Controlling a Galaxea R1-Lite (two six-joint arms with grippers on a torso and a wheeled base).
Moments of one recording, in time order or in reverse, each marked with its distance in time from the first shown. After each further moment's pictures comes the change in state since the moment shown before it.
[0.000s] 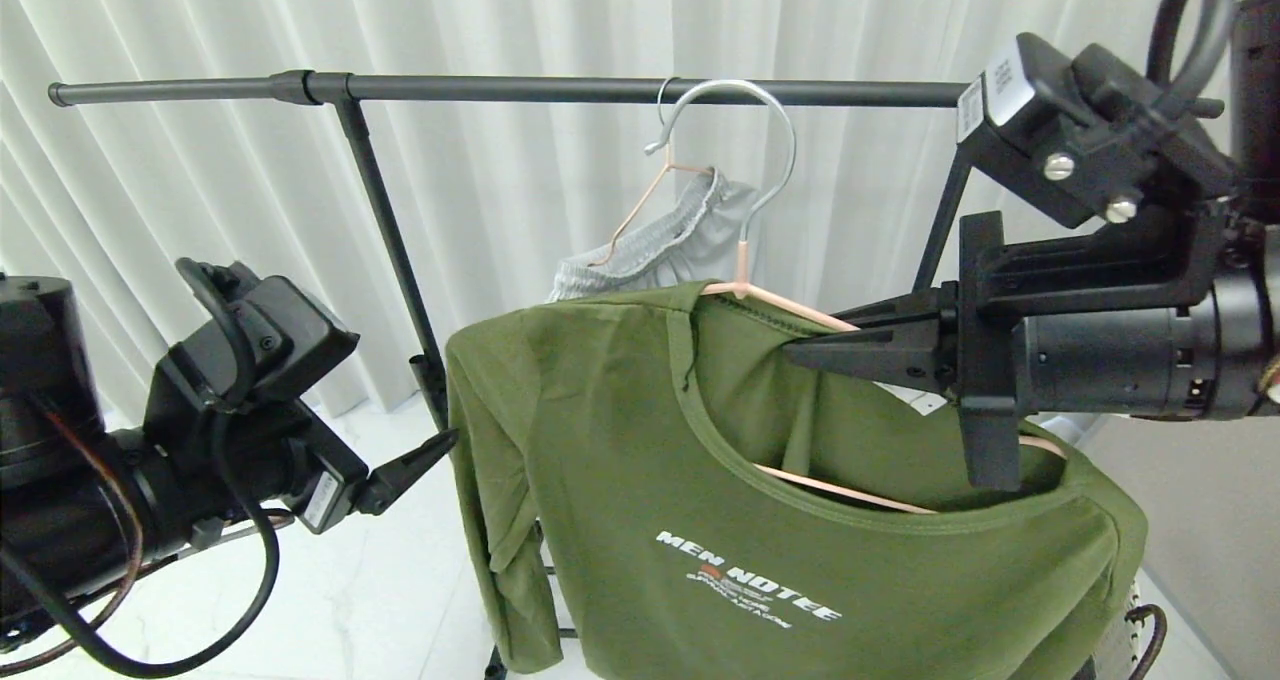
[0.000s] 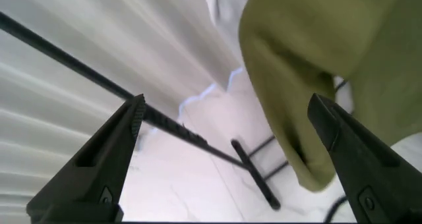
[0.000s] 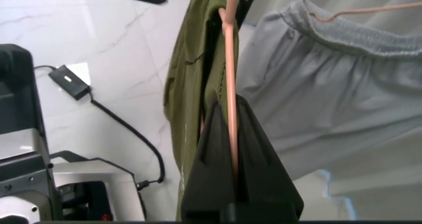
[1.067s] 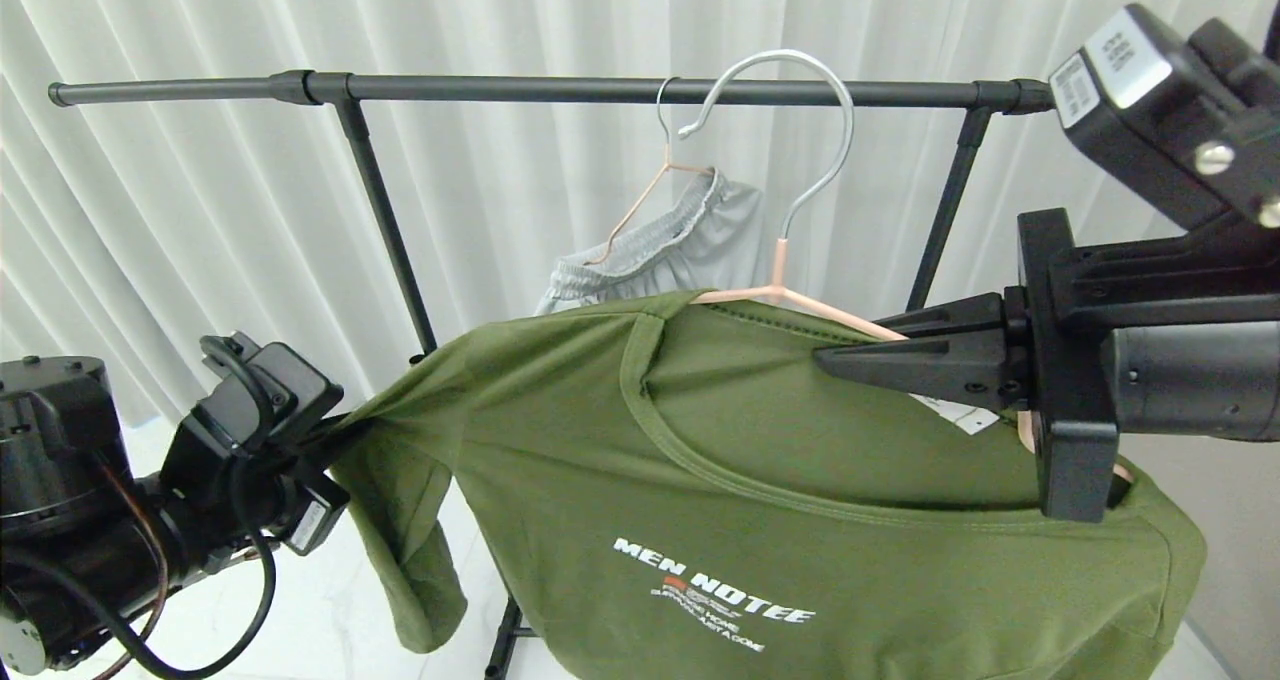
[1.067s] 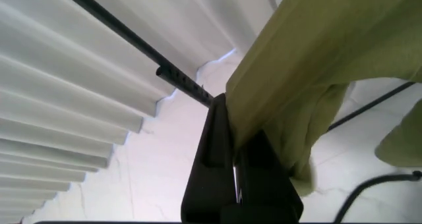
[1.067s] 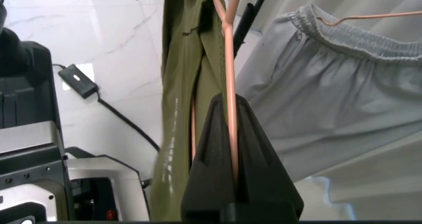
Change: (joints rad) left arm 0.178 0.099 0.194 -0.280 -0.006 0.053; right arm 0.012 -0.065 0.027 0.030 -0.009 0.000
